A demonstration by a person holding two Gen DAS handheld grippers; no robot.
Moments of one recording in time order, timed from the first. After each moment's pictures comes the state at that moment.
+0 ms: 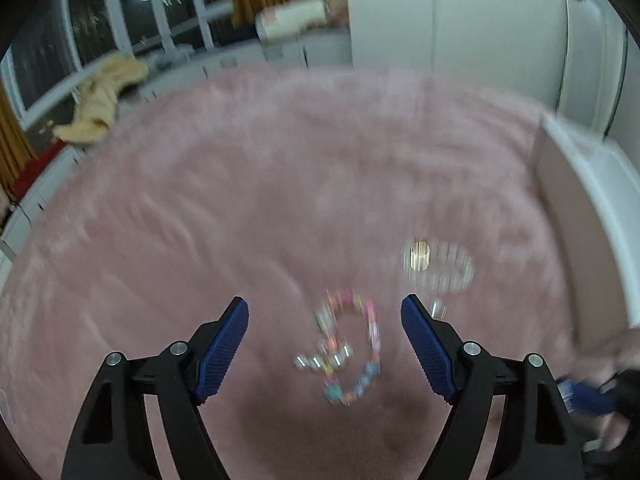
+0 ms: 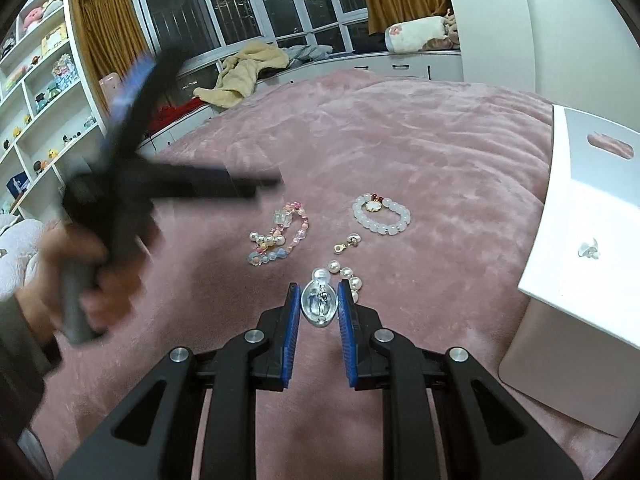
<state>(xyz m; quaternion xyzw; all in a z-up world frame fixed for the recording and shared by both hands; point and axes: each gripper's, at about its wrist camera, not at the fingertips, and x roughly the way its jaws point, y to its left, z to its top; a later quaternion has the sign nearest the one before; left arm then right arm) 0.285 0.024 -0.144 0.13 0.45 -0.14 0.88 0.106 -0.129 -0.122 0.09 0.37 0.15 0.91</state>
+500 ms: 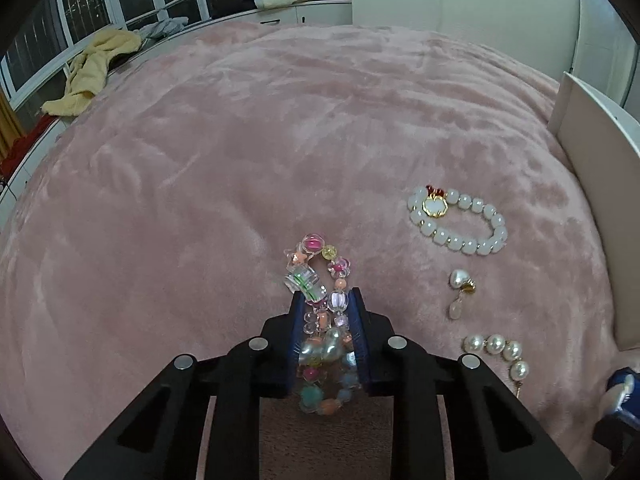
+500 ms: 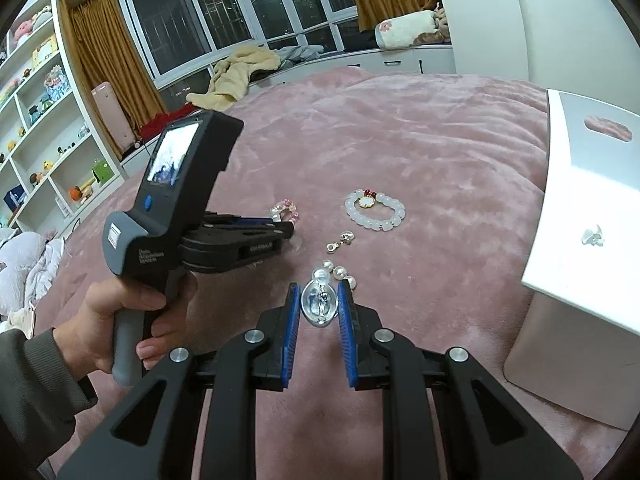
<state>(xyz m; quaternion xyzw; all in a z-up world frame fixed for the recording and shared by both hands) 0.300 0.020 -0.193 0.11 0.47 -0.13 0.86 0.109 -0.134 -0.129 0.11 0.37 0.14 0.91</state>
